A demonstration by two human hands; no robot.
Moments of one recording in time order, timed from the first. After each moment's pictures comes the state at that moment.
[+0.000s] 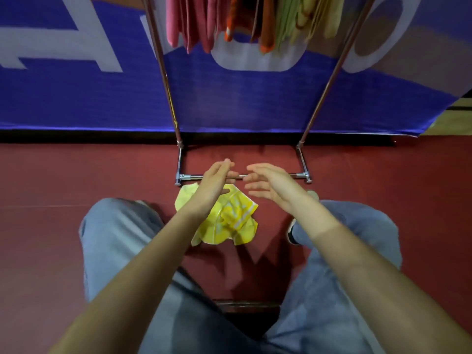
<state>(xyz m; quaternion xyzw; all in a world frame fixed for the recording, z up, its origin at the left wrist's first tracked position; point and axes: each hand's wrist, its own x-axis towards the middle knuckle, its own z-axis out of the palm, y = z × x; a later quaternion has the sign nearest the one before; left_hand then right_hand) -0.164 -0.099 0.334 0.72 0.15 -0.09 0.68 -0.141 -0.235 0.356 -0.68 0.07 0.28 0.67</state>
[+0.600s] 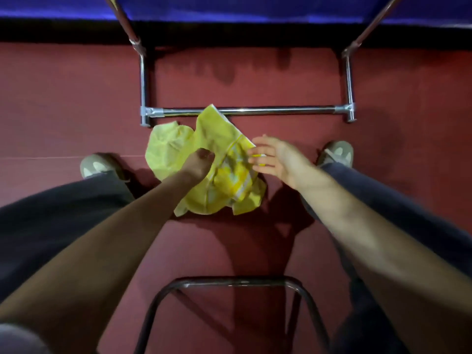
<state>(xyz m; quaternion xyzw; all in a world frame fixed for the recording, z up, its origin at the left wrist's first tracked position) -0.009 -0.067 0.043 0.78 0.30 -0.32 0.44 0.026 -0.233 0.107 -0.61 0.28 0.42 0.61</state>
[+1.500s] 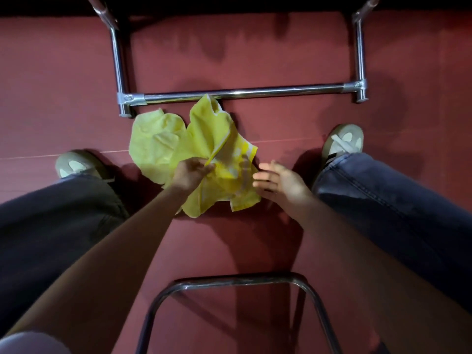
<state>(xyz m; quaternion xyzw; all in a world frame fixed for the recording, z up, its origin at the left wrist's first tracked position) -0.039 -0.063 -0.013 0.72 0.32 -0.25 0.57 -0.025 -0.254 0.051 -0.53 0.41 0.39 0.62</state>
